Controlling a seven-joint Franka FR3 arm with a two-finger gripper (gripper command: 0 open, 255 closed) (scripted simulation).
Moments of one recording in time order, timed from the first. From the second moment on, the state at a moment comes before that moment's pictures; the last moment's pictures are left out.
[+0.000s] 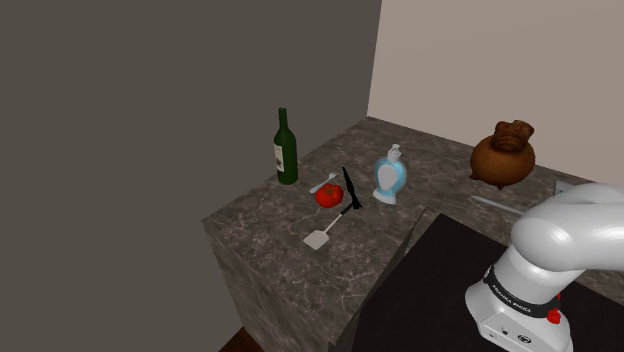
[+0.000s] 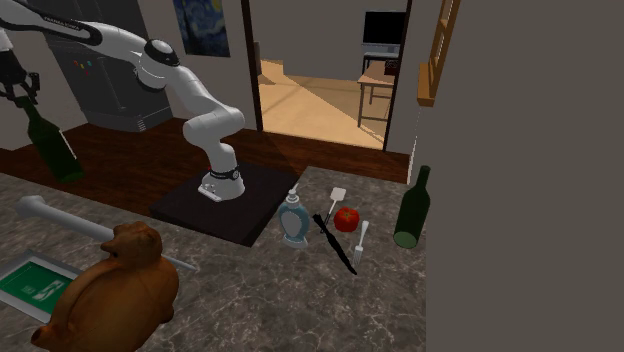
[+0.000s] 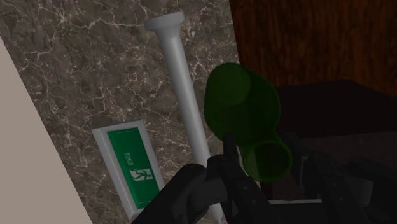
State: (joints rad) arm -0.32 -0.95 -1.29 -1.23 -0.99 1.16 -1.95
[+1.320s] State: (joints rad) arm -0.47 -1.10 -1.30 -1.55 -1.05 1.34 -1.87
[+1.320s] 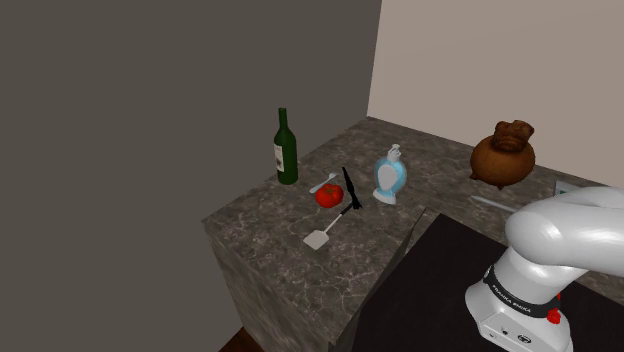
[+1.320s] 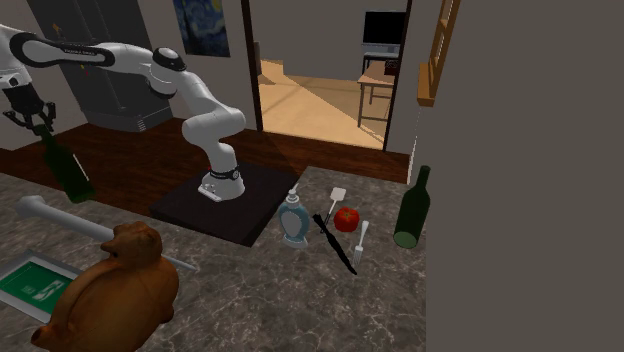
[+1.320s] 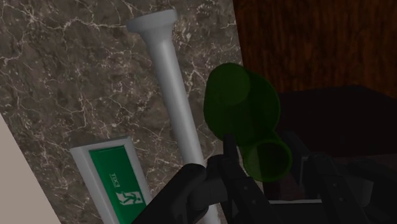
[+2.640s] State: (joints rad) arm -0.51 -1.15 -1.34 -1.65 -1.09 1.41 -1.84
